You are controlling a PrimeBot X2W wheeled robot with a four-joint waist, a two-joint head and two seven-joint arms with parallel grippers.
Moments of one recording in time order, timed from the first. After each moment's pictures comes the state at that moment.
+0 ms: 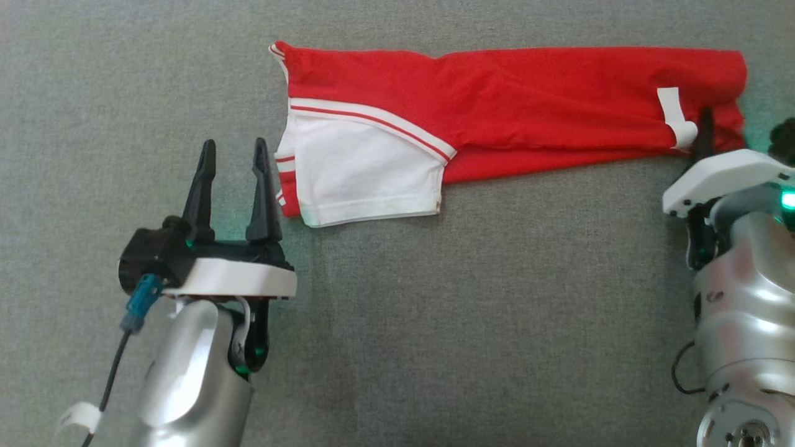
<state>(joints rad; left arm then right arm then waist) -0.38 0.05 -0.22 0.33 -0.36 -0.03 -0.26 -0.77 -0.06 -0.49 0.99 -0.13 0.13 -0.13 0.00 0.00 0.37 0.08</state>
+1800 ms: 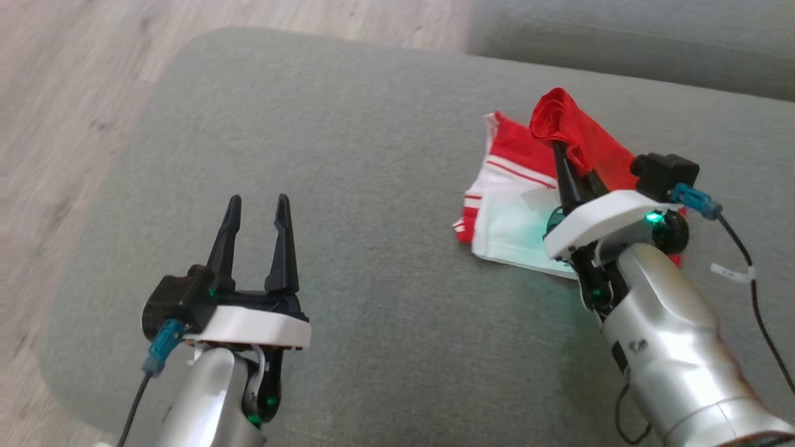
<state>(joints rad) -0.26 0.04 -0.25 0.32 -0.36 -0.05 -0.26 -0.64 -0.06 0.31 0.87 0.54 0.13 -0.21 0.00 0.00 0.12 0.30</state>
